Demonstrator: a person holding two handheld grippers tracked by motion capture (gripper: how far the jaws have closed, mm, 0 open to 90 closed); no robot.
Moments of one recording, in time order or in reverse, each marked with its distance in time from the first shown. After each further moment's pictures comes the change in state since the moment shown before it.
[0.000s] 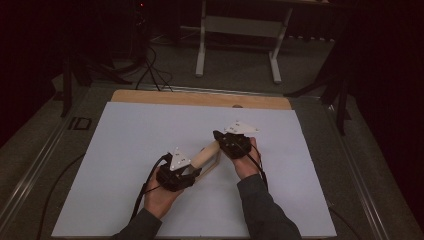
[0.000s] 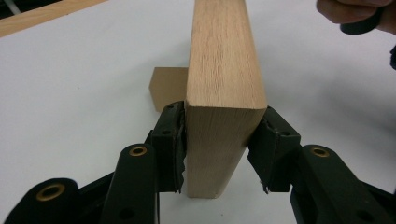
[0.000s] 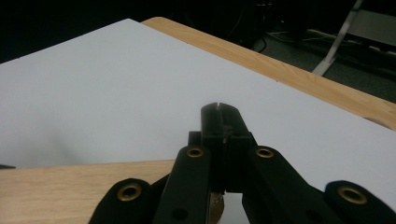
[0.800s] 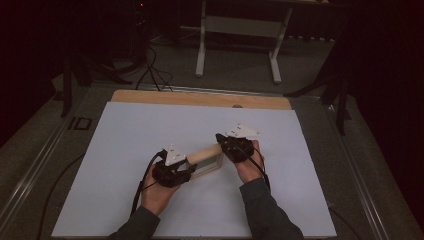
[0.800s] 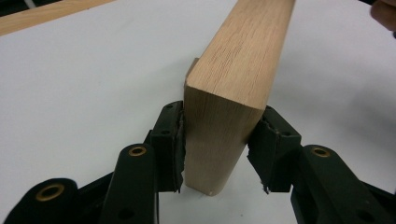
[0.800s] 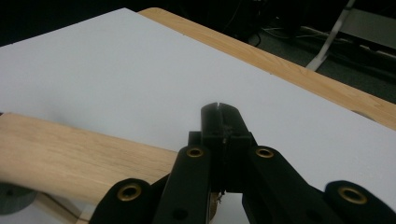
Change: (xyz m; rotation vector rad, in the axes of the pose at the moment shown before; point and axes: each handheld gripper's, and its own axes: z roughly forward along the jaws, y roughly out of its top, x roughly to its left) left arm 0.013 0.000 0.000 -0.002 0.036 -0.044; right arm 0.004 -0.003 -0.012 0.027 -0.028 -0.033
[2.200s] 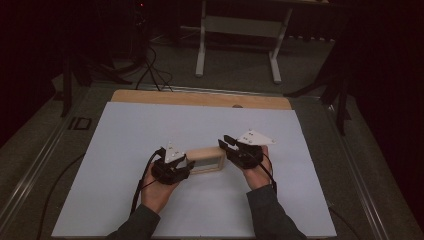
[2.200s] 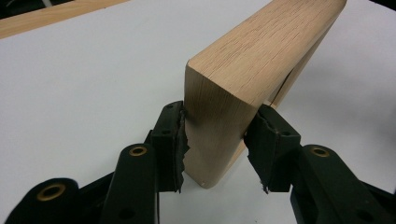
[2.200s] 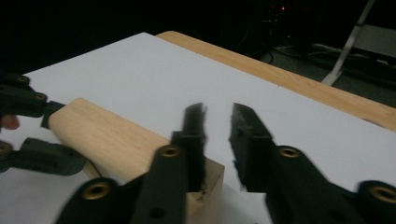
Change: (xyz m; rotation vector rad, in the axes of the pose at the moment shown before) left arm 0.004 0.001 0.002 0.000 0.038 -0.020; right arm -0.007 -0.013 -0.028 -0.105 0.076 0.026
